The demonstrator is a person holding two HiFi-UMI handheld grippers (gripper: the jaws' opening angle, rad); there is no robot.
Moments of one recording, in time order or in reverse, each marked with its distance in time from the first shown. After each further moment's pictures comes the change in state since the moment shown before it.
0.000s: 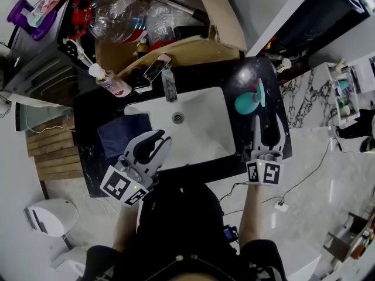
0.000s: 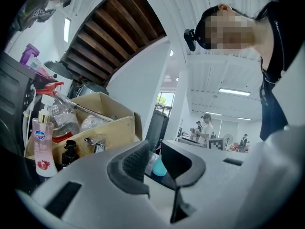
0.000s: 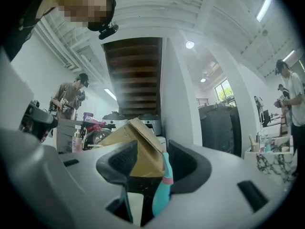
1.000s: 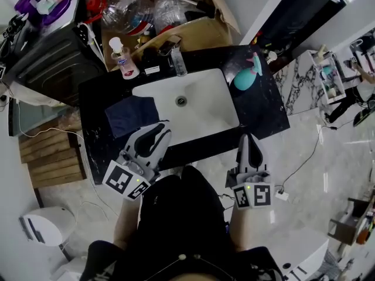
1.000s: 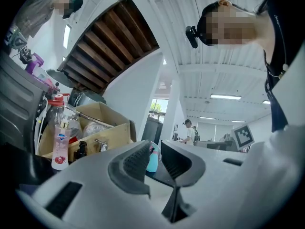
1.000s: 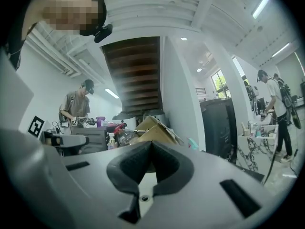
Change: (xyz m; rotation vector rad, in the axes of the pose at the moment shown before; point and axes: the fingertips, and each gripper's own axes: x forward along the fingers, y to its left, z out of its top) left arm -0.112 -0.037 -0.002 0.029 -0.090 -0.053; right arm -0.159 0.146 0.046 0.103 0.103 0.002
